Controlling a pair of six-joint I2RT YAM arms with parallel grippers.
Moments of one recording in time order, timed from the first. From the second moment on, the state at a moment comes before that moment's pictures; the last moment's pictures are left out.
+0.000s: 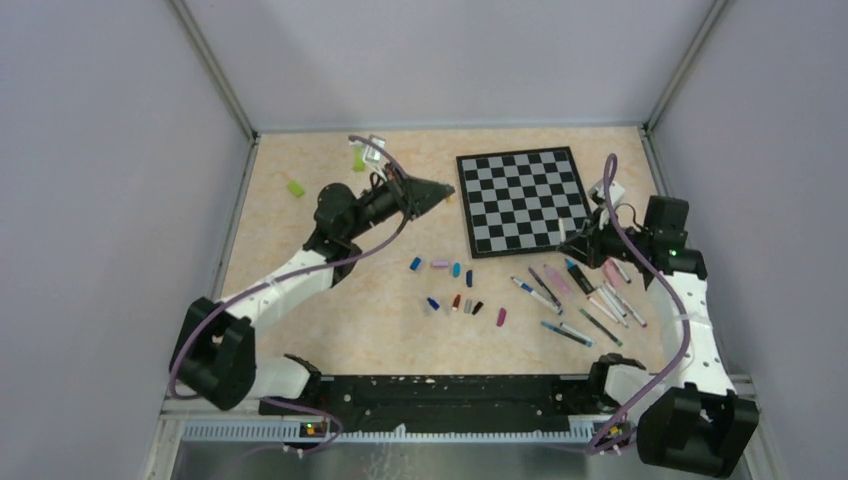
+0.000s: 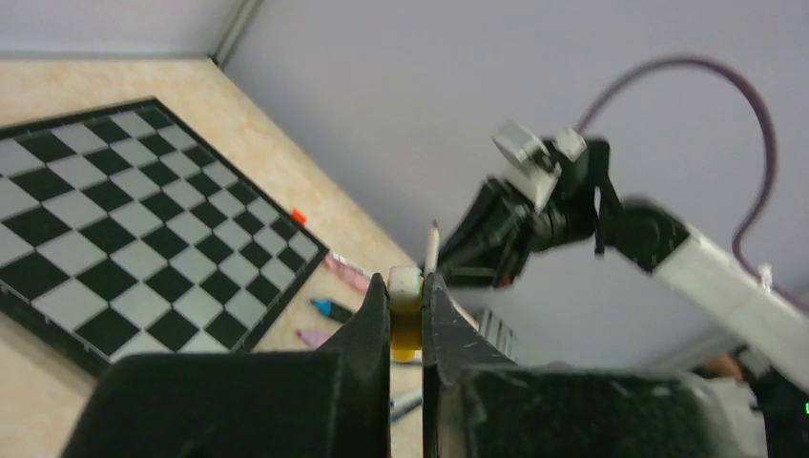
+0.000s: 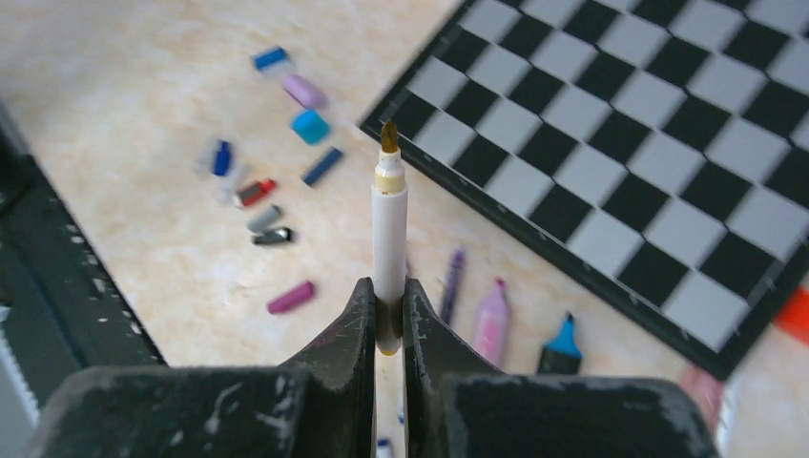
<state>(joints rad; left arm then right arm) -0.51 1.38 0.88 0.78 0.52 -0.88 -0.15 0.99 0.82 -0.56 -0.98 -0.39</state>
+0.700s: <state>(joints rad) -0.56 1.40 0.51 0.86 0.74 -0.69 -0.58 1.36 1.02 -1.10 -0.41 -1.05</state>
